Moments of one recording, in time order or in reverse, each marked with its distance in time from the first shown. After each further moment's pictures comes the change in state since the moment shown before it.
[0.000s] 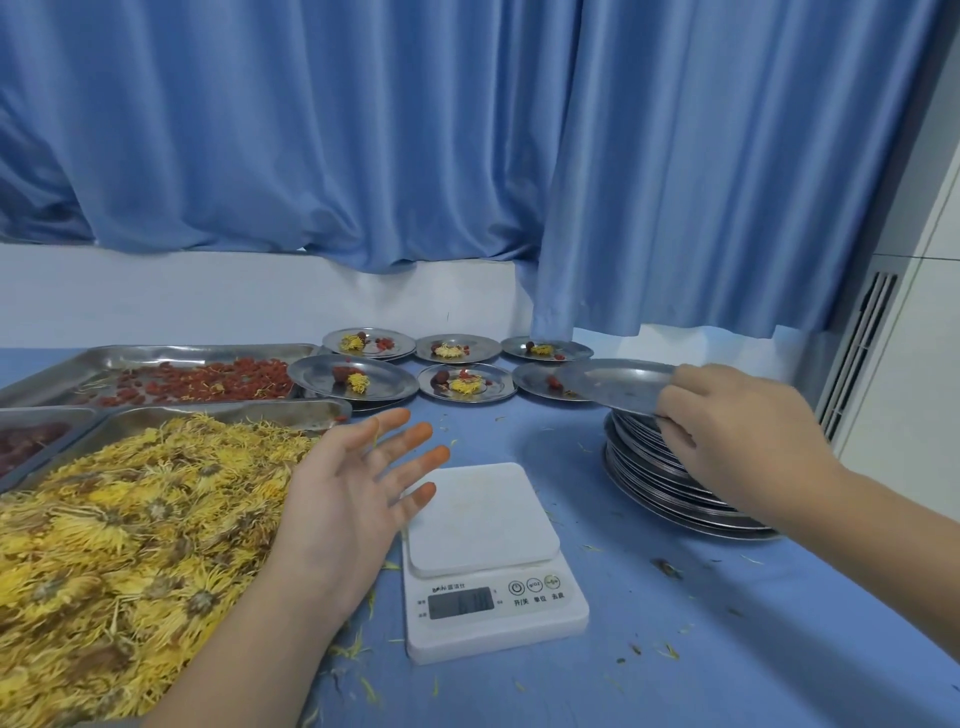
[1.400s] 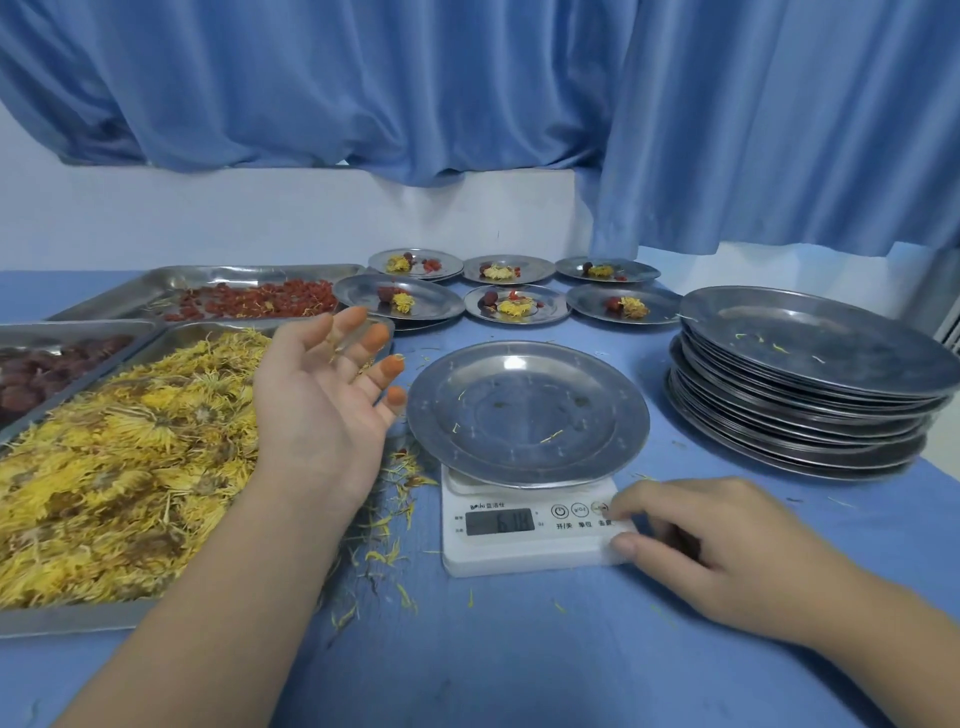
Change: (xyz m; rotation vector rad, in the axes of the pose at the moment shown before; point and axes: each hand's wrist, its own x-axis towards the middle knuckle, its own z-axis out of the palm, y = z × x) left_hand 0.003 0.011 -0.012 -0.032 0.237 0.192; right_hand -0.075 -0.073 0.021 0.779 -0.438 -0.084
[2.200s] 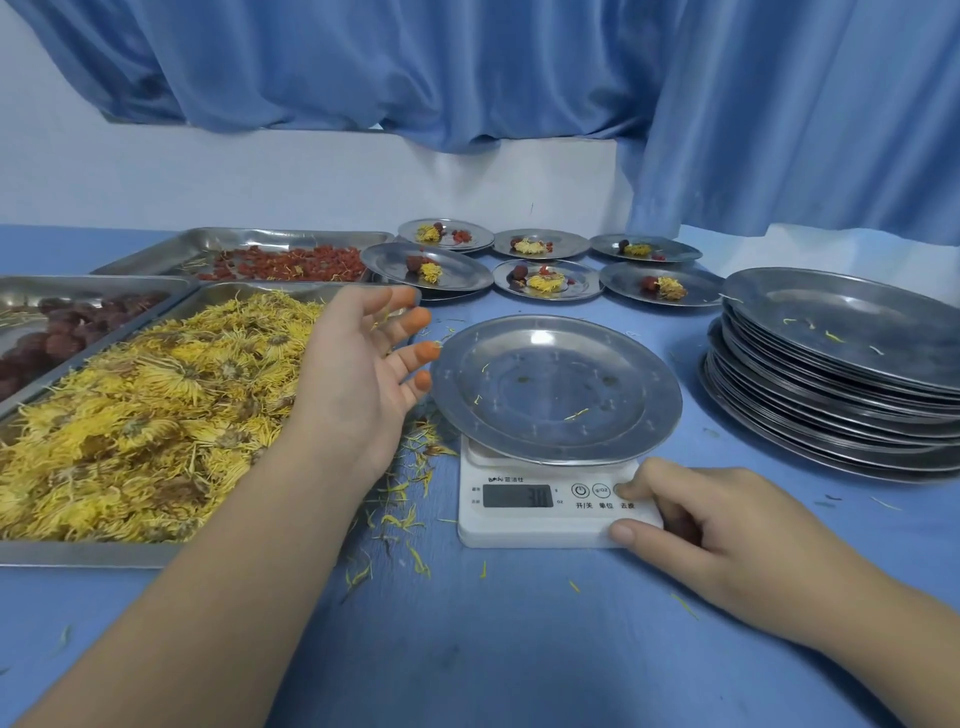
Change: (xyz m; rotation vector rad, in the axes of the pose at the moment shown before) left_hand -0.002 -0.005 0.004 0.212 0.046 -0.024; right_hand 0.006 -0.010 0.001 0.081 -0.069 0.087
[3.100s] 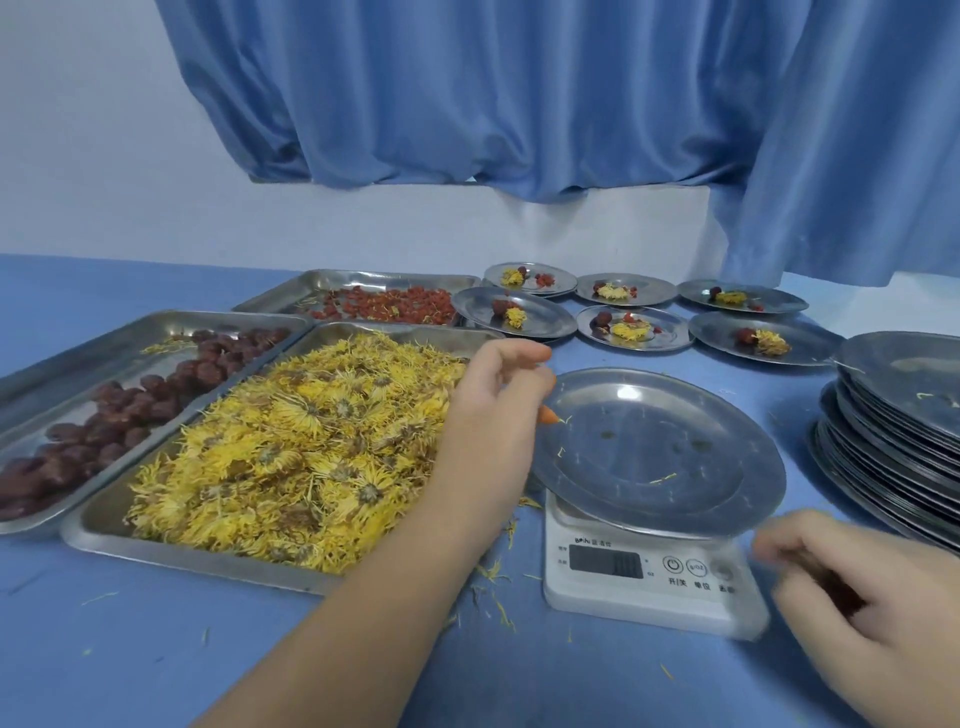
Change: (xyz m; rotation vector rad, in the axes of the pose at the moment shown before) left_hand -0.012 -0.007 0.010 0.386 -0.041 0.276; right_hand 0.009 -0.017 -0.008 0.040 0.413 -0.005
